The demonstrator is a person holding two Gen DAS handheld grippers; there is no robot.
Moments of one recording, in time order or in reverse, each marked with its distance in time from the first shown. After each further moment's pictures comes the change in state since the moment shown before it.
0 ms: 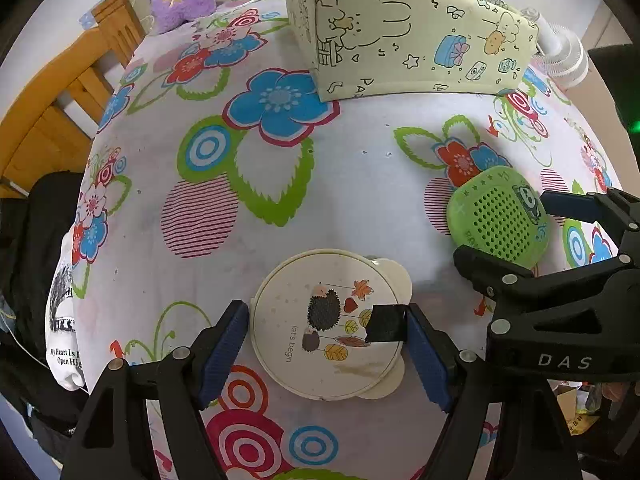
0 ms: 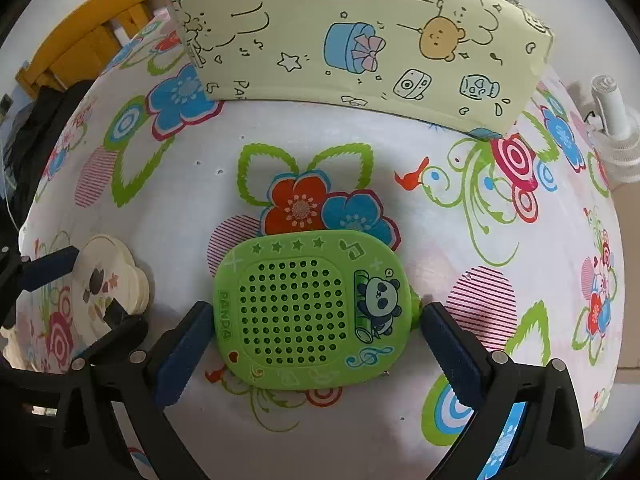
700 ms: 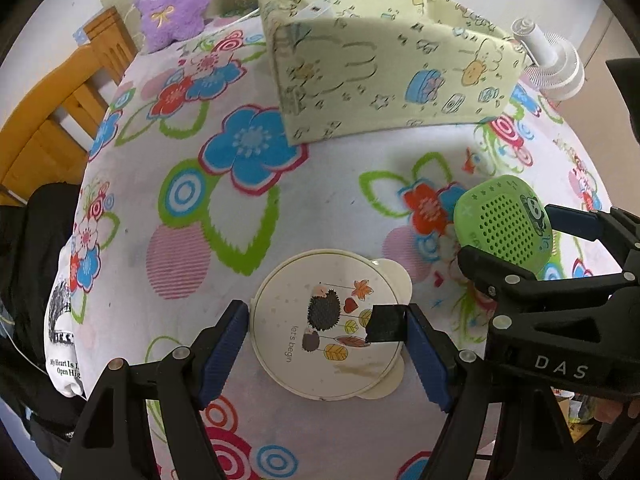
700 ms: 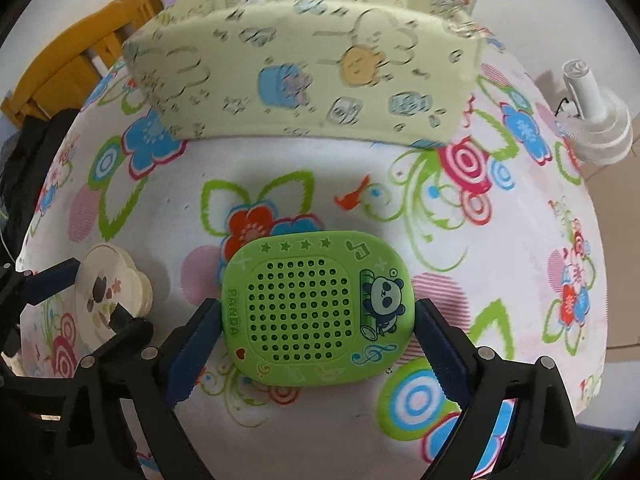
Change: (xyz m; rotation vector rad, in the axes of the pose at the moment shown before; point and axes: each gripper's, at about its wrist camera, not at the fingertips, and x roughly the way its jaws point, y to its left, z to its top) left arm -0.014 -0.019 0.025 -0.007 -0.025 -0.014; right arm -0.036 -0.042 0.008 0.078 -0.040 -0.032
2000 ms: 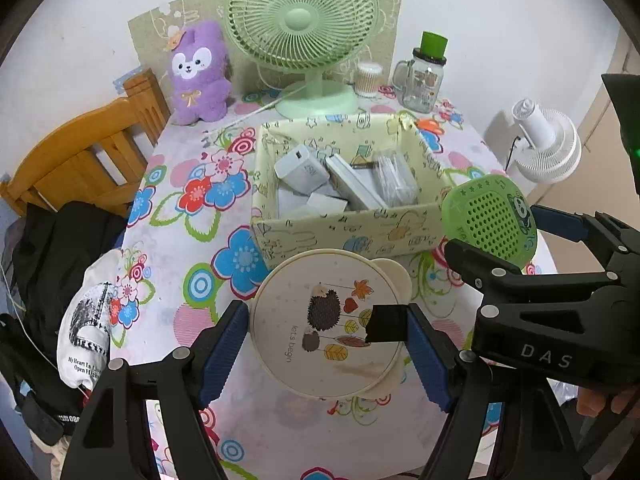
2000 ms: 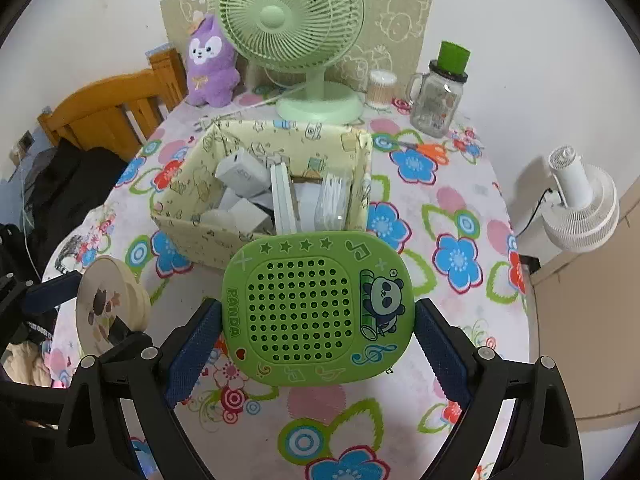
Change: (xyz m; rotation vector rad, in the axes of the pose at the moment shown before) left arm -0.102 -0.042 0.060 -0.132 -0.191 0.035; right arm -0.108 -0.055 0.062 -0.128 -0.226 0.049
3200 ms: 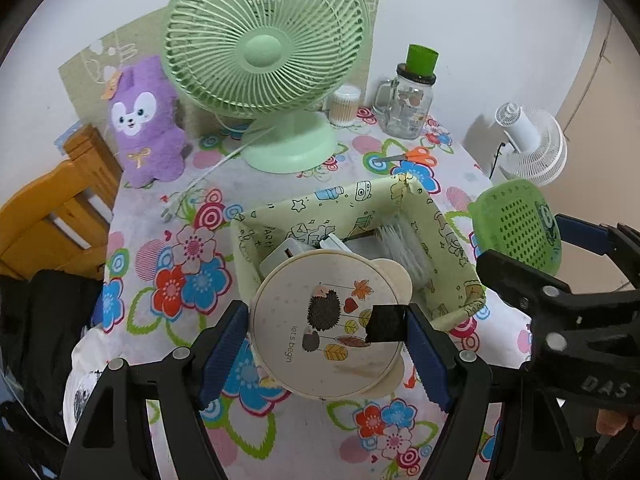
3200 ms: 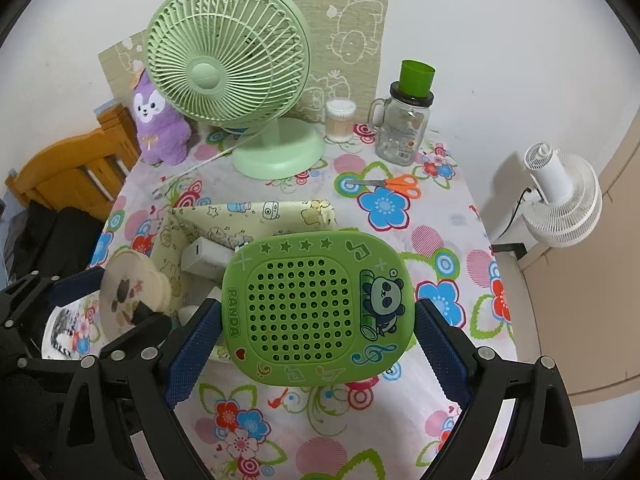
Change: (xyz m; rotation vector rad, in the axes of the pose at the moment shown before) left arm 0.051 0.016 0.103 0.147 -0.001 -0.109; right arm 0.015 -0.021 0.079 0.174 -0.010 -0.078
